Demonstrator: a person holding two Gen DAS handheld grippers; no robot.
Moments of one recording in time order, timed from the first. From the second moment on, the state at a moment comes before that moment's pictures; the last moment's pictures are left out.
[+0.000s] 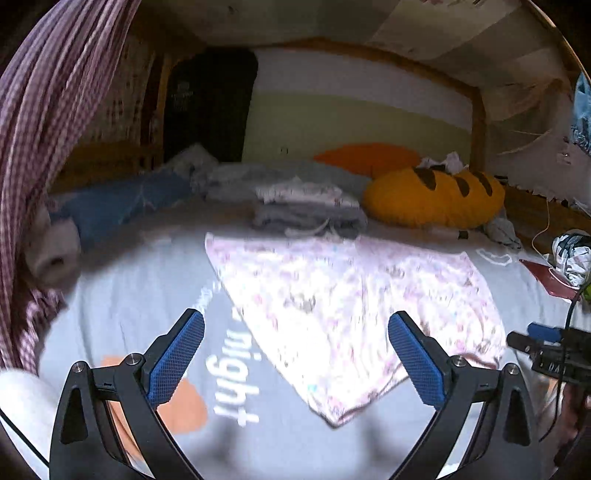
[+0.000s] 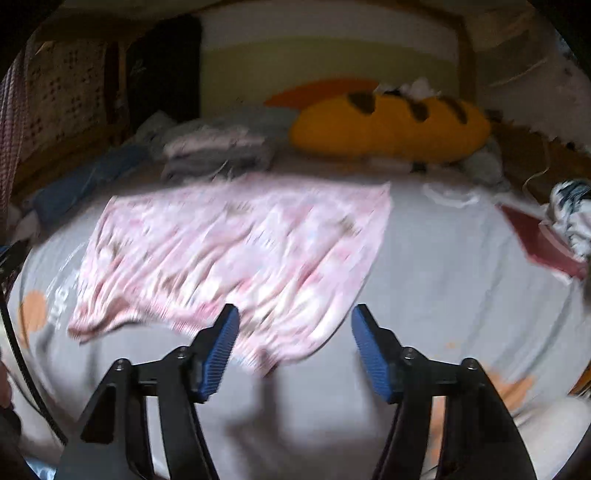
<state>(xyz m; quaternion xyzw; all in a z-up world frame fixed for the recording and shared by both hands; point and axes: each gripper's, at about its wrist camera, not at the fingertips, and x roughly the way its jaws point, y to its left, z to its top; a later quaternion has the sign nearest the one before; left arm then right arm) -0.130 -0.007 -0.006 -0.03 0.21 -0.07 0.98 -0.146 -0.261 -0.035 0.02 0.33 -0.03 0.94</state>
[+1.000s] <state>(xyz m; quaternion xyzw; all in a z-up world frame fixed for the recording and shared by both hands) -0.105 -0.028 -0.076 0.00 0.36 -0.08 0.93 -0.122 -0.234 -0.071 -0.06 0.38 -0.06 0.92</state>
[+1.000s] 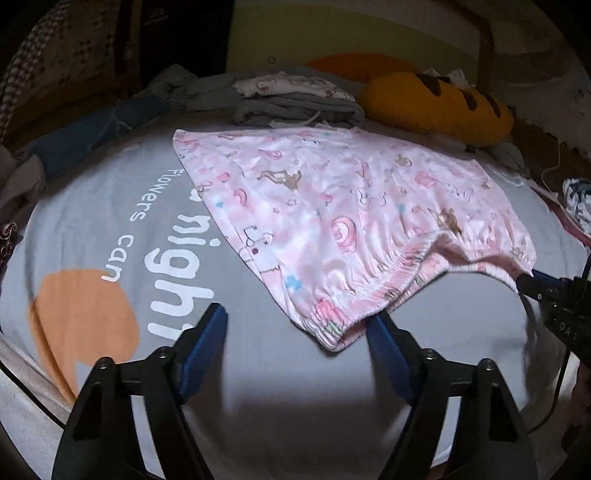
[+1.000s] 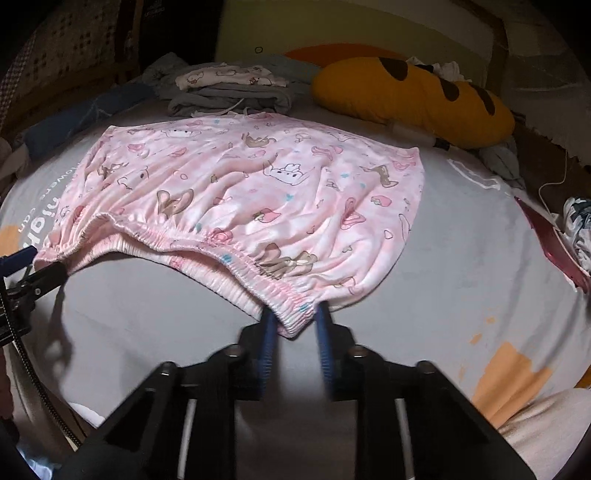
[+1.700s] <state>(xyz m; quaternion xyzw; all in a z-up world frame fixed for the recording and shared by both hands) -0.121 -0.030 -0.070 0.02 0.32 -0.05 0.95 -0.163 -0.250 -0.067 0.00 0.35 -0.11 0.93</state>
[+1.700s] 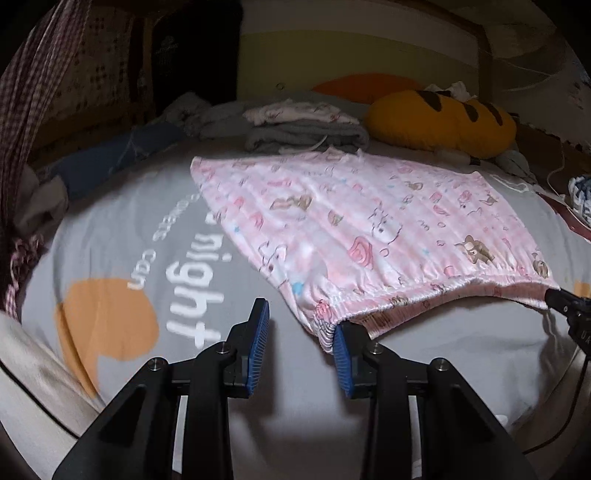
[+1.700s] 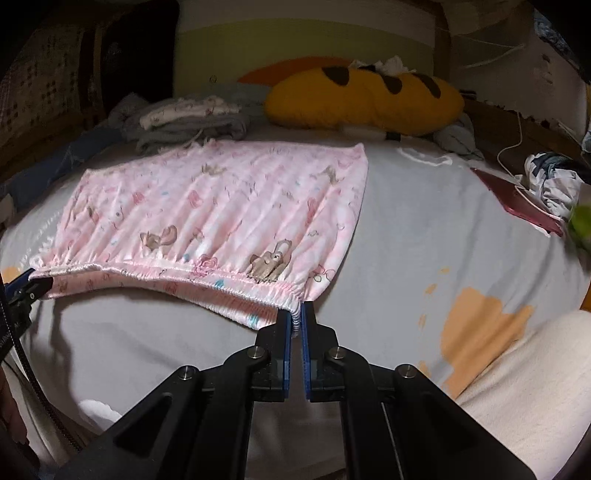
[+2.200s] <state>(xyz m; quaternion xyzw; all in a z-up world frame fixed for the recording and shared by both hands) -0.122 -0.026 -0.088 0.01 0.32 0.00 0.95 -0.151 -0.245 -0.082 -0.04 0.37 -0.12 0.92</state>
